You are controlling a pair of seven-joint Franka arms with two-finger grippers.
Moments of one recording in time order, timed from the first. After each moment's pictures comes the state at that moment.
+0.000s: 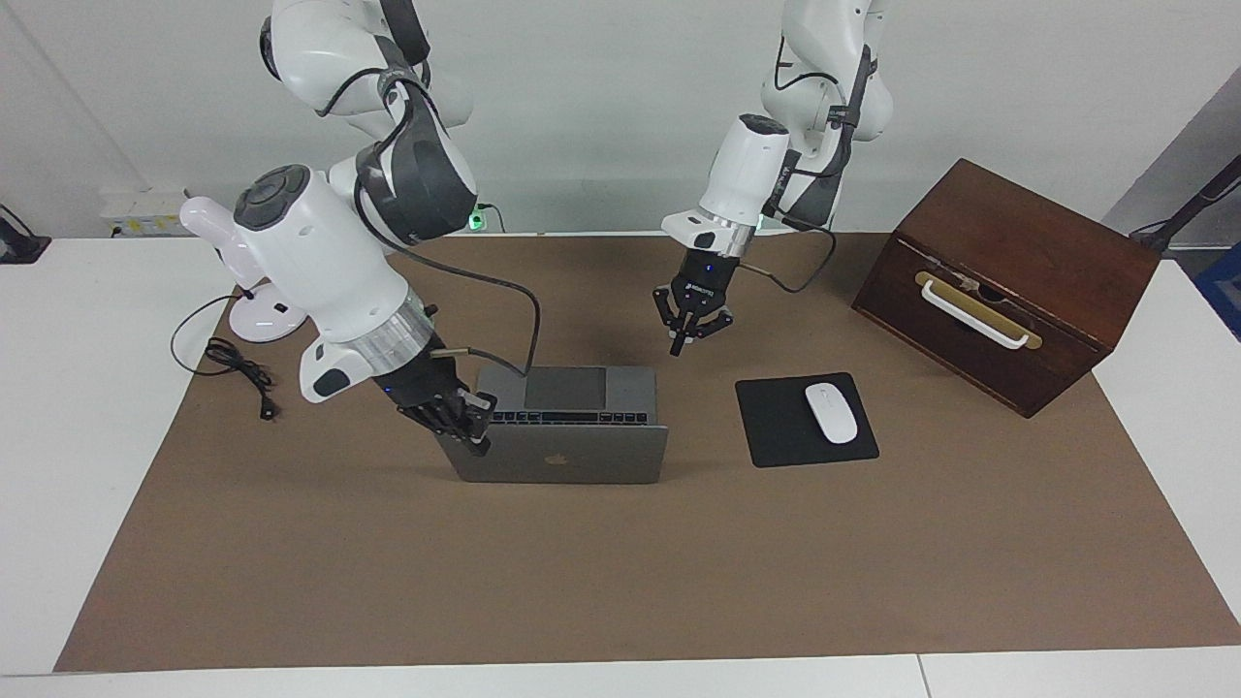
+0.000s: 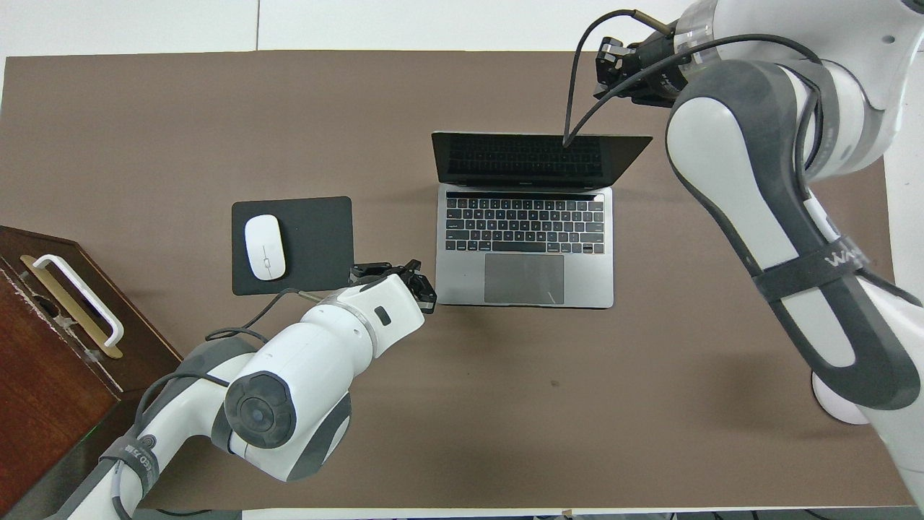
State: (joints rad) left arm -0.59 -0.03 -0.05 -2.40 -0.07 2.95 -0.18; right arm 0.02 0.52 0.25 -1.23 0.17 2.01 0.54
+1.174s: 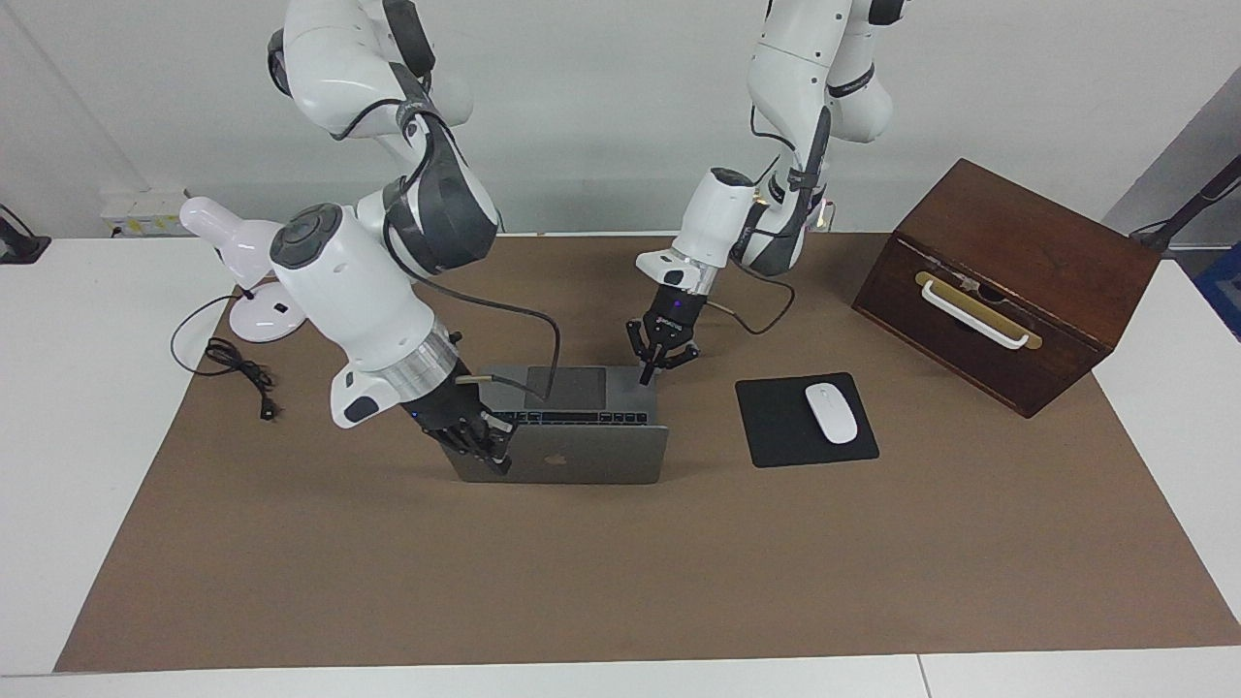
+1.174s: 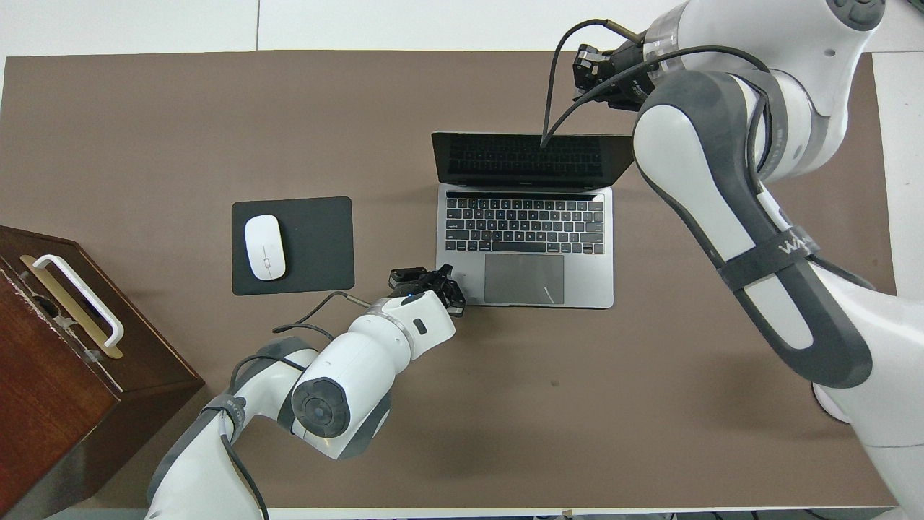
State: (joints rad) left arm -0.66 0.23 -0.05 -2.40 -0.07 3.31 -0.18; right arm 0.04 0.56 0.25 -1.23 0.17 2.06 0.56
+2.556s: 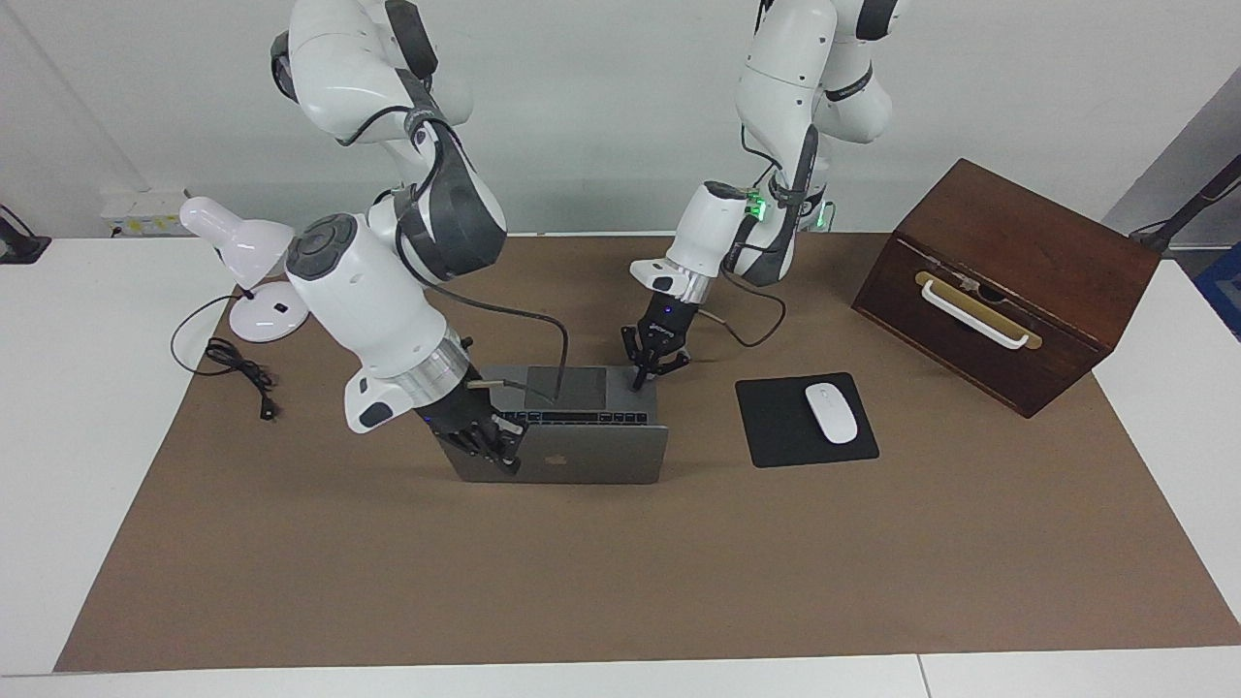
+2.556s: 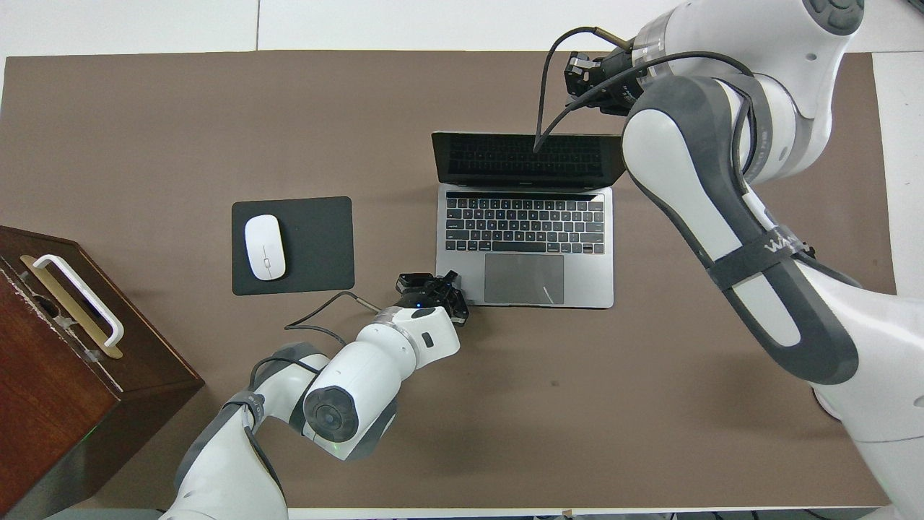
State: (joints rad) left arm -0.69 0.30 -0.04 -2.42 -0.07 3.42 -0.05; right arm 0.05 0.57 0.25 -1.23 0.17 2.06 0.56
